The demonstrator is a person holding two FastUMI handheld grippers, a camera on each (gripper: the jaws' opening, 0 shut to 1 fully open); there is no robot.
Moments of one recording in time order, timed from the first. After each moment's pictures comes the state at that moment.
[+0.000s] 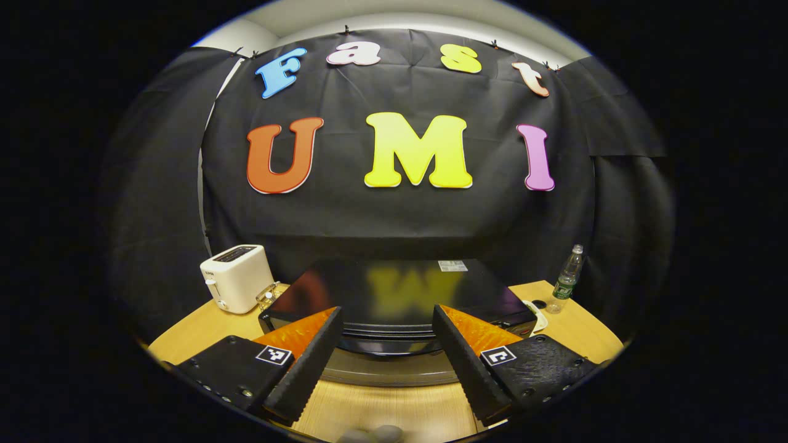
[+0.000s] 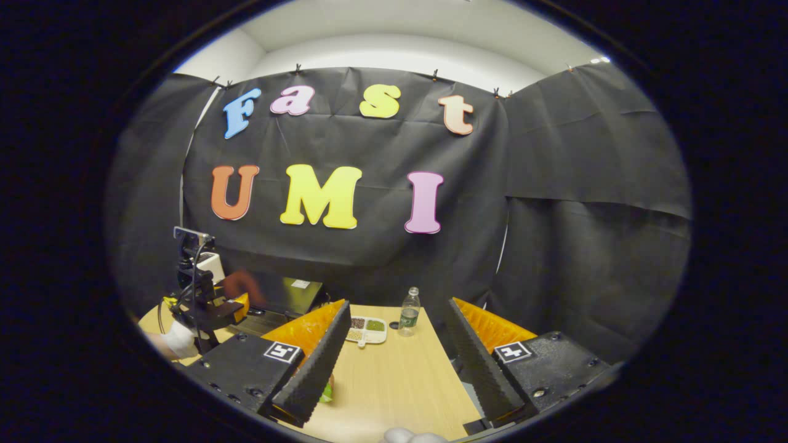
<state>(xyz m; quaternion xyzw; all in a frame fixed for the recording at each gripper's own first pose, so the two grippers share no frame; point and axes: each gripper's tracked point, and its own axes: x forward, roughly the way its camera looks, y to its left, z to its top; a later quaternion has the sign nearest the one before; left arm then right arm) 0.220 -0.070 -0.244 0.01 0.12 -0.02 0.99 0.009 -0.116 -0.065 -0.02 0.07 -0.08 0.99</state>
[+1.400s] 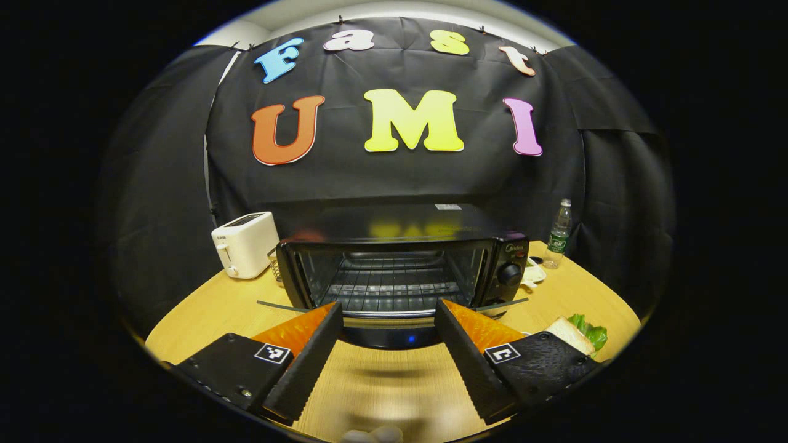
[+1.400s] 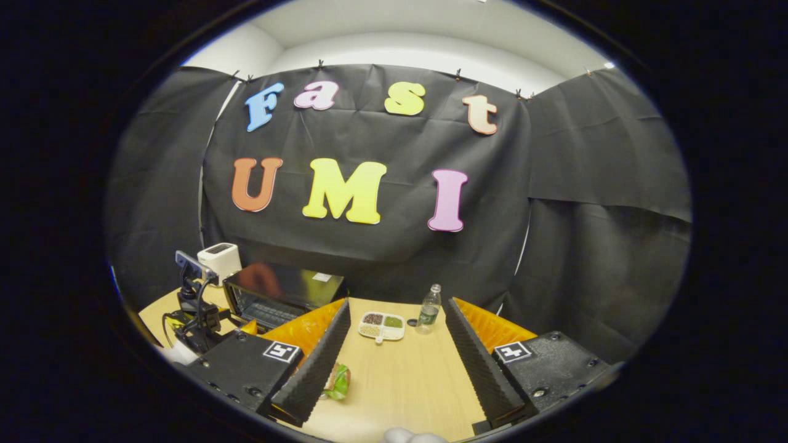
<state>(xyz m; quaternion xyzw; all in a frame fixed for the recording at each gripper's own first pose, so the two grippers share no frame) 0.127 -0.057 -0.311 0.03 0.17 -0.03 0.98 0.008 -0.080 -0.078 -0.03 0.08 -0.04 1.00</state>
